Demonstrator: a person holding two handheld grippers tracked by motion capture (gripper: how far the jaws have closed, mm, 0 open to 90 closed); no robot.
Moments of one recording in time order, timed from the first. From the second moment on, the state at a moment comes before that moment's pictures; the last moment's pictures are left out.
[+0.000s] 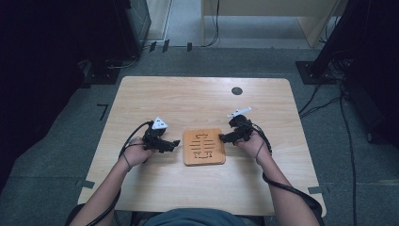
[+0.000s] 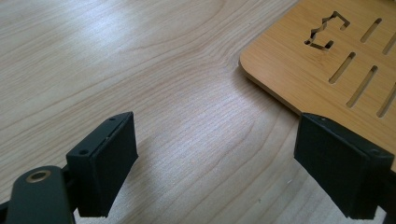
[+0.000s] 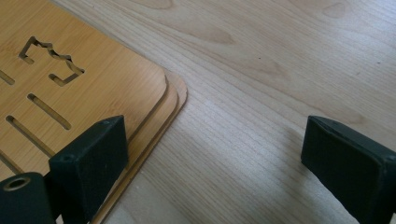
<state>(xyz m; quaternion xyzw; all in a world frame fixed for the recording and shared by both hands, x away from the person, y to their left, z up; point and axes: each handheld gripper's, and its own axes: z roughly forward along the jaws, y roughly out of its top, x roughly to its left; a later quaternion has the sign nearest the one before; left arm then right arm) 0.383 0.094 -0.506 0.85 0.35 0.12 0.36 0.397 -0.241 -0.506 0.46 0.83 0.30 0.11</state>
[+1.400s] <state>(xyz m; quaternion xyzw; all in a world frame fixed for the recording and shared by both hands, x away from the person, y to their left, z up) 0.382 0.095 -0.503 0.86 0.35 0.13 0.36 0.393 -0.218 -0.505 0.45 0.83 0.31 0.11</state>
